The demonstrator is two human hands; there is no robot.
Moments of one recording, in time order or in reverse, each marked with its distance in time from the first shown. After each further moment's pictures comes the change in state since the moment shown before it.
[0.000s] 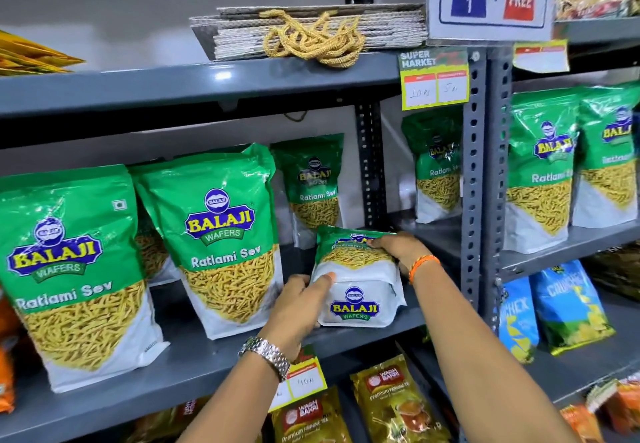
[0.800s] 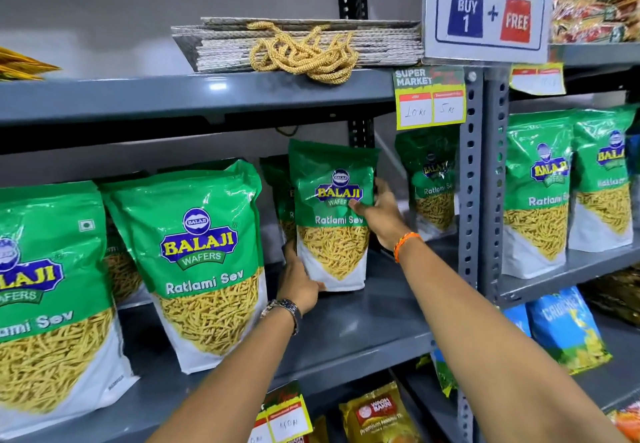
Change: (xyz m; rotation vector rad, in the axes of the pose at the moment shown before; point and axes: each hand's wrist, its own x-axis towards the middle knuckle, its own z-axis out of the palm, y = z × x) left_hand 0.099 0.021 0.026 0.197 0.089 0.326; right_hand 0.025 -0.077 0.006 0.255 -0.011 -0.629
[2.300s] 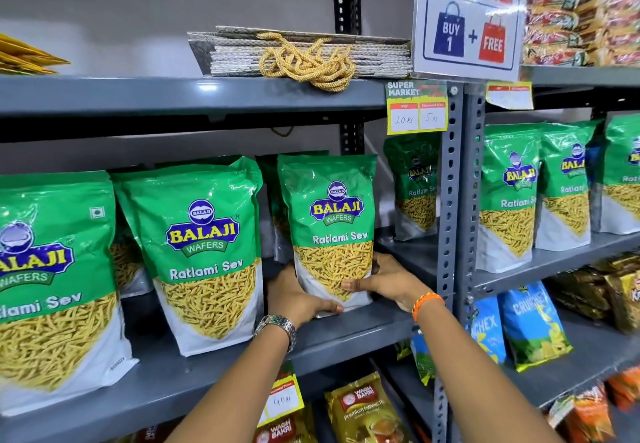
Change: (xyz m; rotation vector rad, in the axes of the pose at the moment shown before) left_hand -0.041 -0.005 -0.006 0.149 -0.019 -0.031; right_hand -0.104 0.040 -0.050 -0.323 -0.323 0.304
